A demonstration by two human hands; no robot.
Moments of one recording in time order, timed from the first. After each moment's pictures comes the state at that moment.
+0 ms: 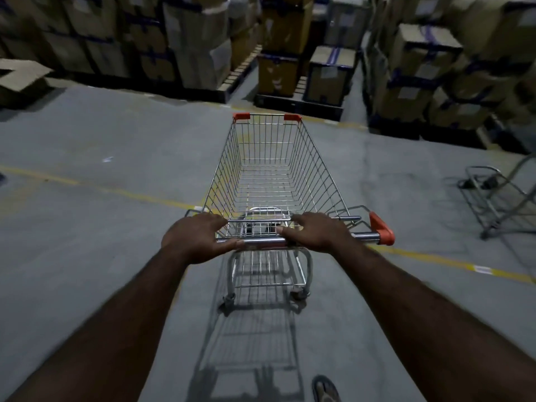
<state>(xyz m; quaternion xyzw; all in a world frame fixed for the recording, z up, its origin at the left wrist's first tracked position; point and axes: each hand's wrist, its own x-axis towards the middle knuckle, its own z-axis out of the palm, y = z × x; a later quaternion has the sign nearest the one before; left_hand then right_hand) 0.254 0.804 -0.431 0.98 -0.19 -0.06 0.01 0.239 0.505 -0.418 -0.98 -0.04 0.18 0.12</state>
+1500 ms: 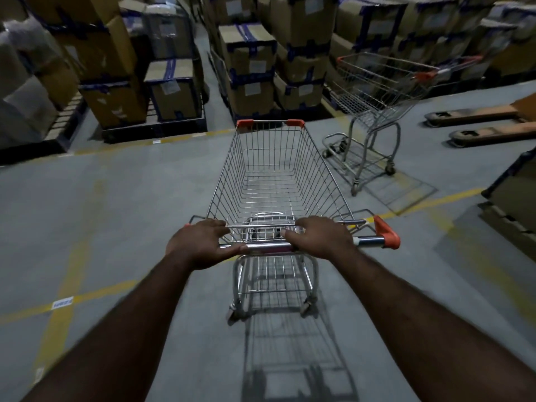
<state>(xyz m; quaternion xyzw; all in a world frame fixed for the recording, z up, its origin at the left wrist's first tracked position) 0.345 0.323 -0.423 0.91 -0.41 -0.08 -0.01 0.188 0.081 -0.419 -0.95 0.27 0.09 0.16</state>
